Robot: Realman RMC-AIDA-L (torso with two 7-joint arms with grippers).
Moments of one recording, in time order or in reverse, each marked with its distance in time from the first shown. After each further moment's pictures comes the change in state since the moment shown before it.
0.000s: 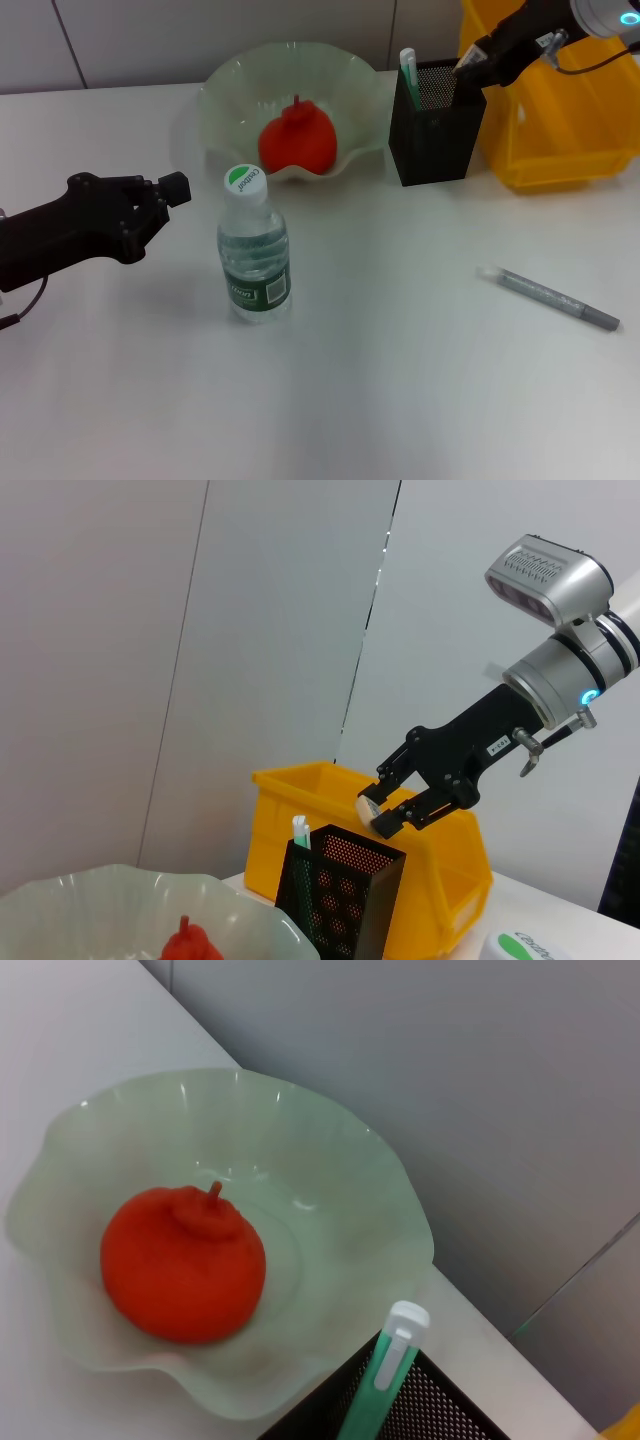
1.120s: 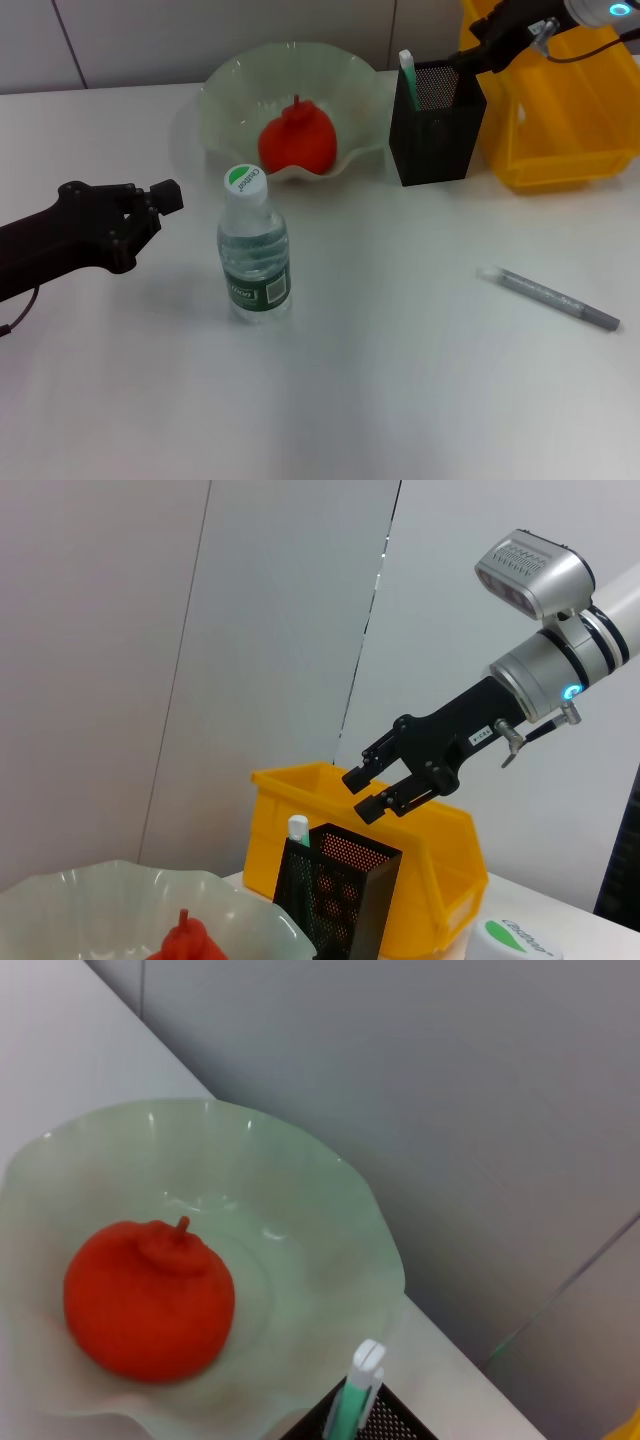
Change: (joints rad) left arm 0.020 0.000 -0.015 0.000 0.000 0.026 0.011; right arm 0.005 0.014 -0.007 -0.008 -0.005 -0.053 0.018
